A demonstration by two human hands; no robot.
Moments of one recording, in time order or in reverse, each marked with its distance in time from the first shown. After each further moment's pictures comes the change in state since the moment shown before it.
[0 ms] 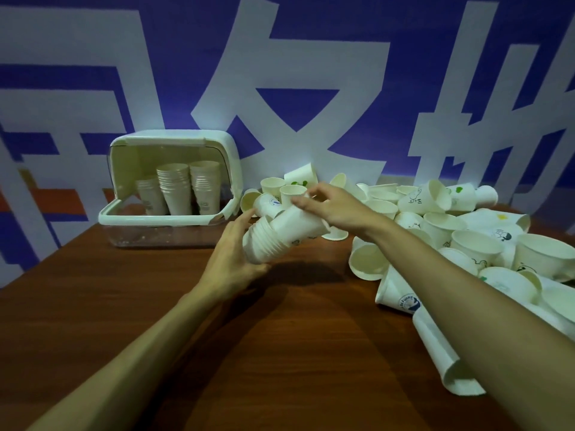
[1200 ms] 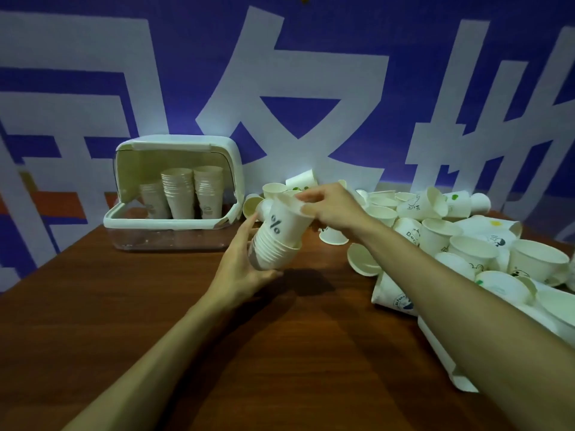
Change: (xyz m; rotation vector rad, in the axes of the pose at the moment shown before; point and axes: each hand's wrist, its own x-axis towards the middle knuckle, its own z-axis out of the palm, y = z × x) left_hand -0.012 0.007 -0.002 -0.251 -0.053 -0.014; right_hand 0.000 -0.024 0.015 0.077 0.100 0.036
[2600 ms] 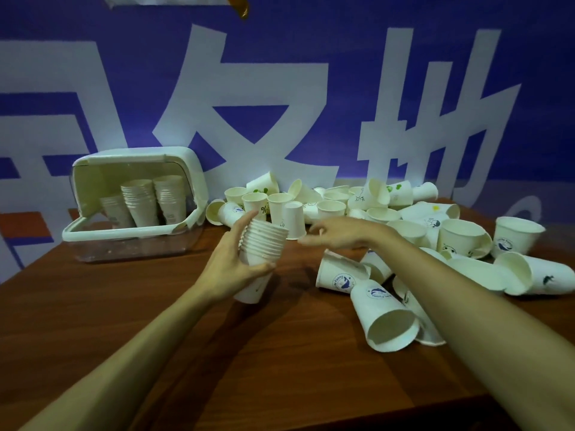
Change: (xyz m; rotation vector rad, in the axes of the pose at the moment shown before) left_hand -0.006 0.053 0.050 0.151 -0.087 0.047; right_hand -0.064 0.055 -0.088 -0.627 -0.375 0.109
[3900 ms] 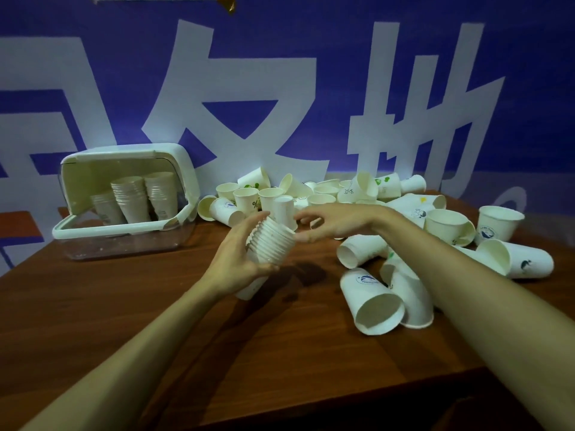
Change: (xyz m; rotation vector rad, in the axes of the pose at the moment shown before) left_hand -0.001 0.013 0.019 0.066 -0.034 0.085; right_hand -0.034 -0.005 -0.015 0.265 -0.119 -0.115
